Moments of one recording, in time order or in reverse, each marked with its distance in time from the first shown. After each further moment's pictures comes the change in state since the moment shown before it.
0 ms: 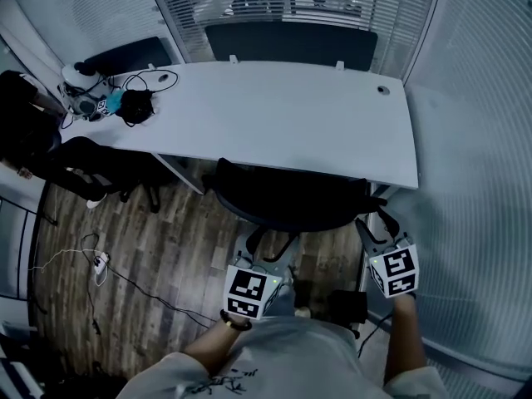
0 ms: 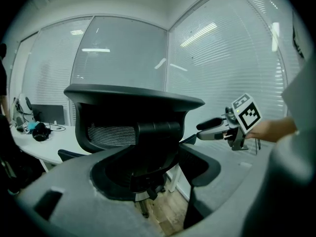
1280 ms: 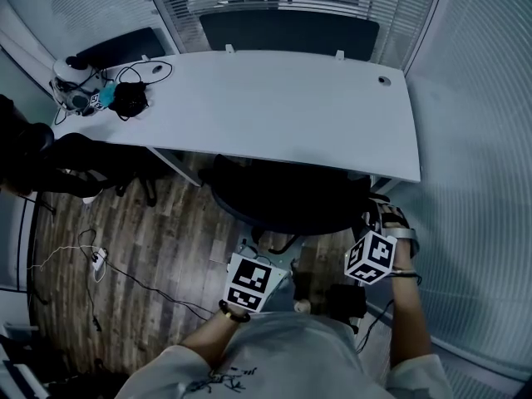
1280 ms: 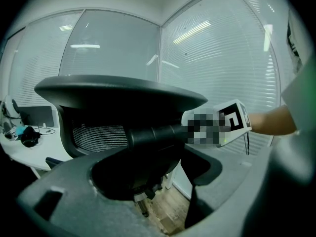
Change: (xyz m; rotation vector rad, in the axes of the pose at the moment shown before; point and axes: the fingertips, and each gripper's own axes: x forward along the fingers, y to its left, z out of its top) left arm 0.020 -0.001 -0.002 0.053 0.037 -0.104; right arm 0.055 0.029 -0.037 -0.743 0.412 0.071
